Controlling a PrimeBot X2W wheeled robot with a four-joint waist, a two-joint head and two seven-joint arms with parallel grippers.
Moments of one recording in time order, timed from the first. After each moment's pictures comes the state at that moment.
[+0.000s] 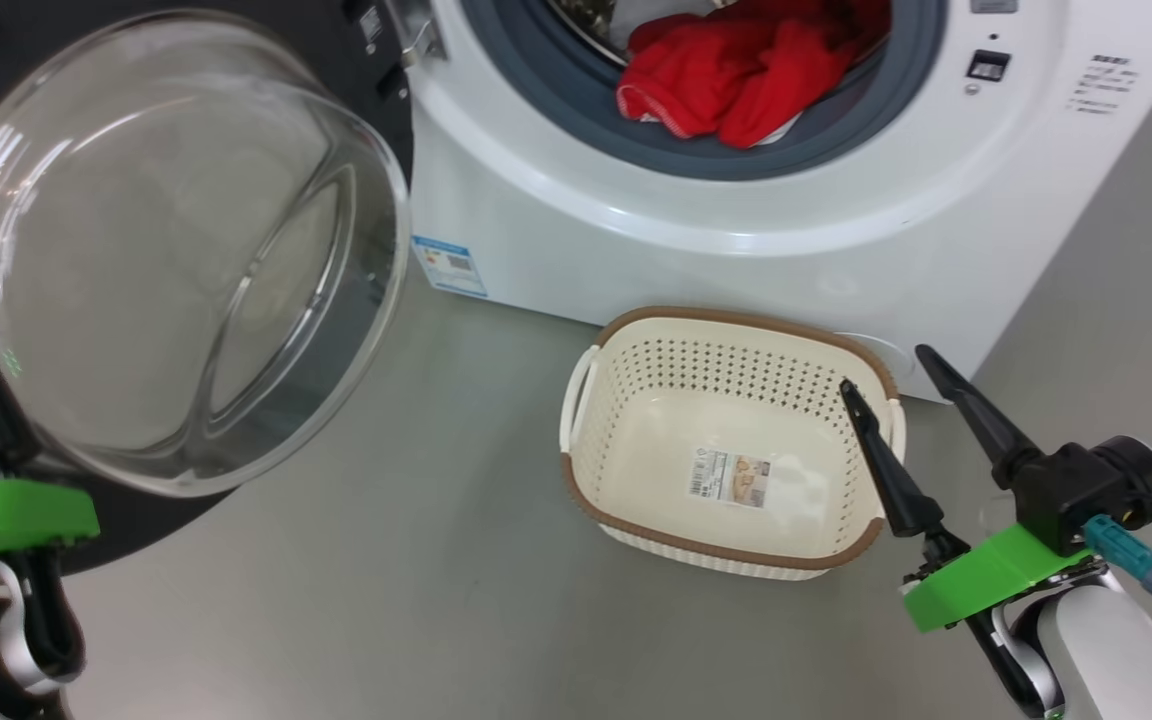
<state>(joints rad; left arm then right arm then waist) -0.37 0.23 0.16 0.26 -0.44 0.18 -0.24 -0.23 -0.22 0.19 0.22 0.24 0.12 -0.26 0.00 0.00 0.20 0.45</state>
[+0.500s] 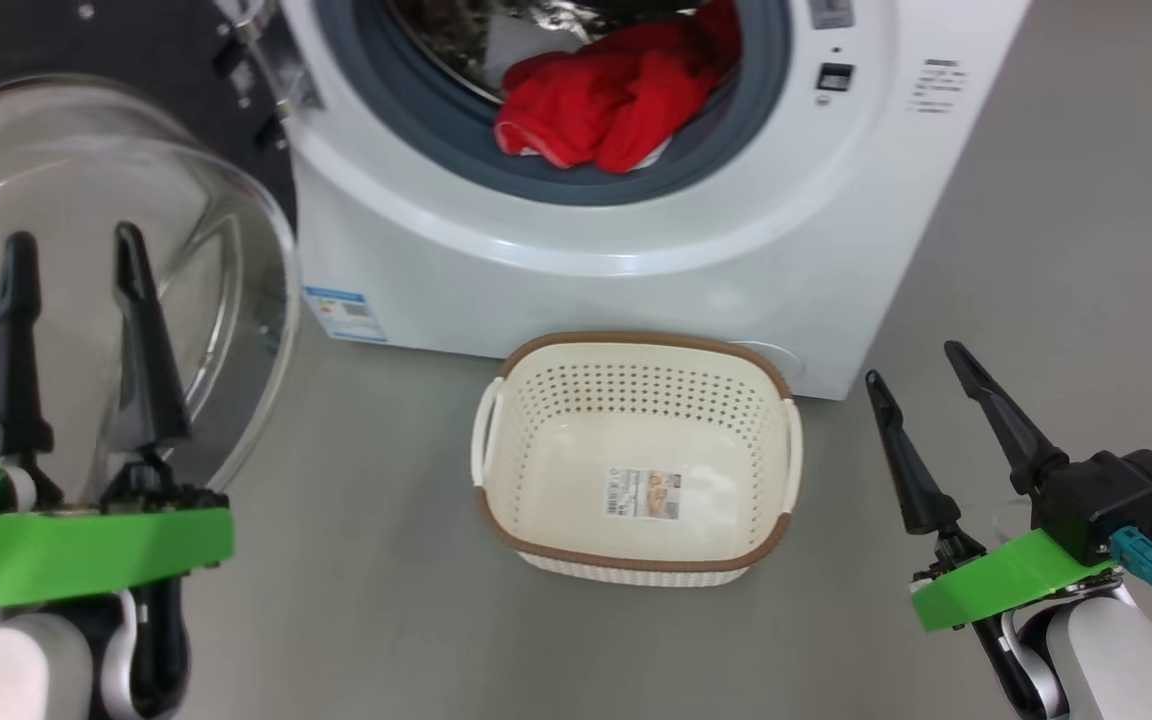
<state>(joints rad) -0.32 0.20 -0.01 -0.15 -0.43 0.12 -0.17 -0.18 -0.16 0.11 0.17 0.22 0.12 -0.26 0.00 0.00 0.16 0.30</state>
